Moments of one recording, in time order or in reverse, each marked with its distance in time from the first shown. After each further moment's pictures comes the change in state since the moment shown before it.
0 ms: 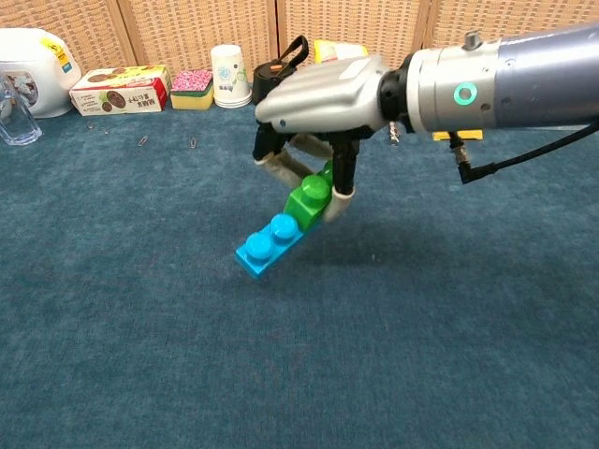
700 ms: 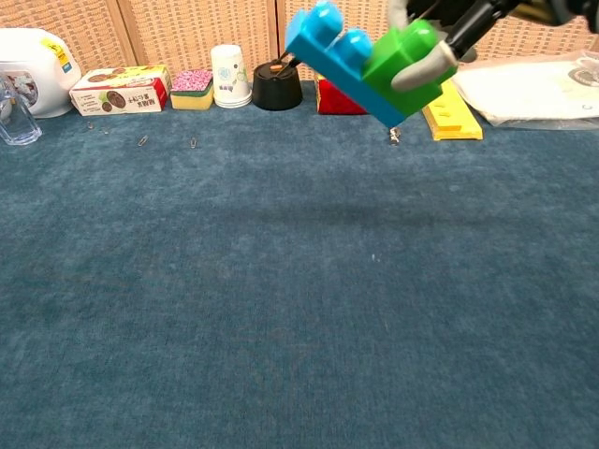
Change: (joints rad) left arm -0.255 -0.052 -0.058 -0.206 0.095 -0.253 0.151; right arm -0.305 0.251 0.110 -0.315 0.341 0.217 0.399
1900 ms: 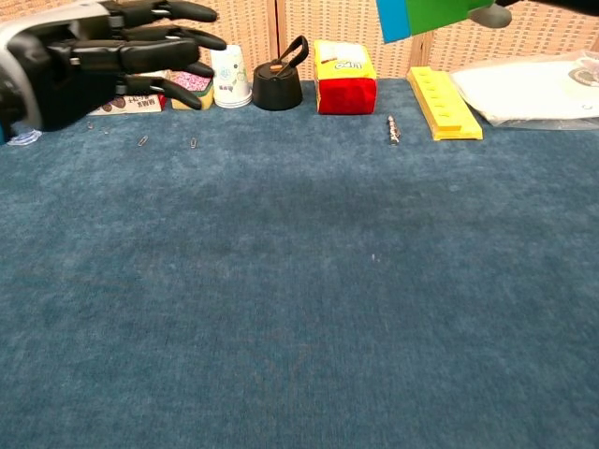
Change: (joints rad) left arm -0.329 -0.457 -0.234 0.177 -0.269 -0.278 -0.738; right arm -0.185 0.016 0.126 -0.188 0.079 0.059 0.321
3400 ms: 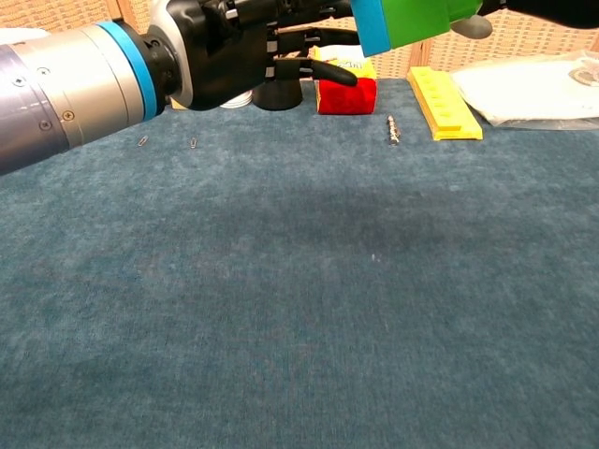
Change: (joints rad) left arm -0.211 -0.146 -0.077 0.021 -0.057 -0.117 -0.121; right arm -0.021 -0.036 0.010 -0.022 -0.055 -0.008 -0.013
